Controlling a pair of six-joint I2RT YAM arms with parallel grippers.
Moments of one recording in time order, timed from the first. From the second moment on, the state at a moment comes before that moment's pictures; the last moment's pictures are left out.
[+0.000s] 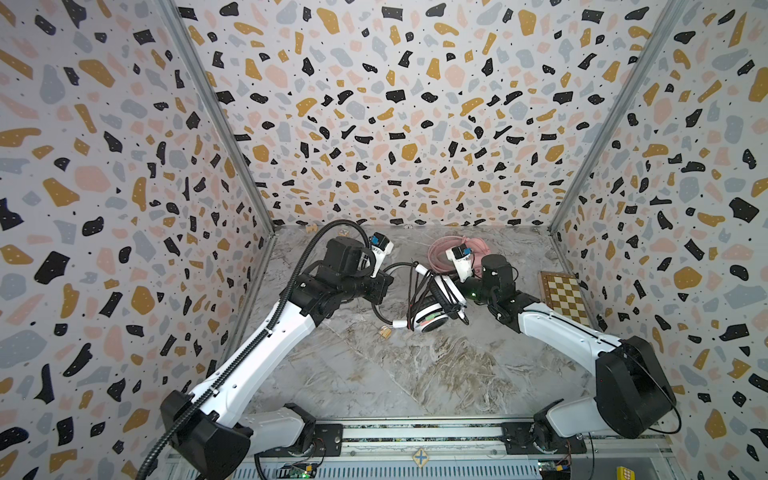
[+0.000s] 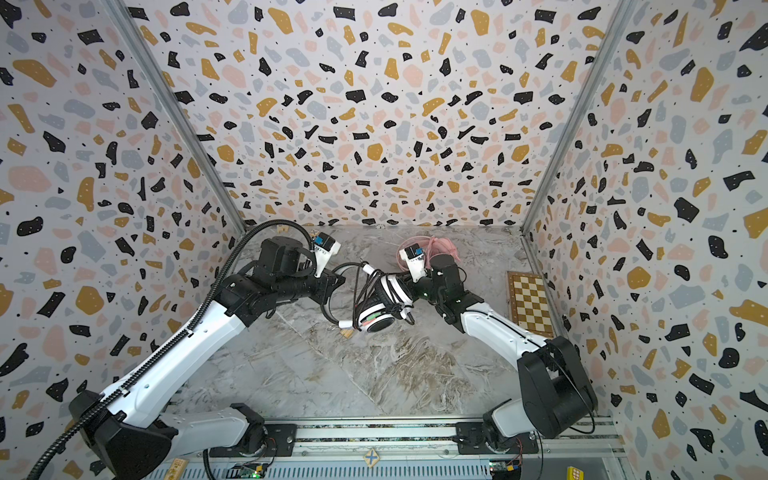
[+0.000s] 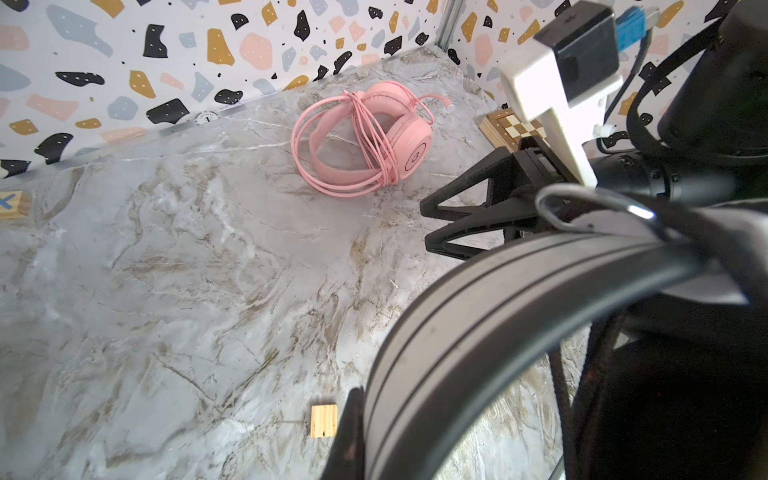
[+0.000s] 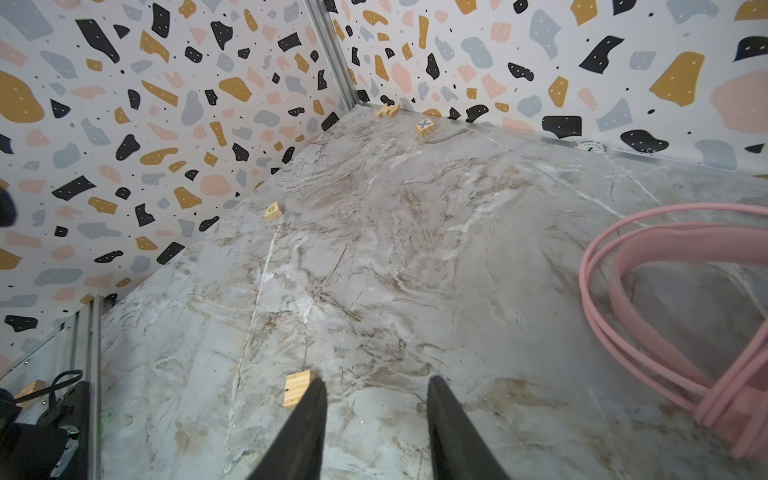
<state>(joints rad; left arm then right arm) -0.53 1.24 1.28 -0.68 0.27 -0.09 0.49 1.44 0.88 0.17 -0.46 0.16</state>
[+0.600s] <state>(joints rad) -0.47 1.20 1.31 -0.60 0.37 -0.16 0.44 1.47 0.85 0.19 -0.51 0.21</state>
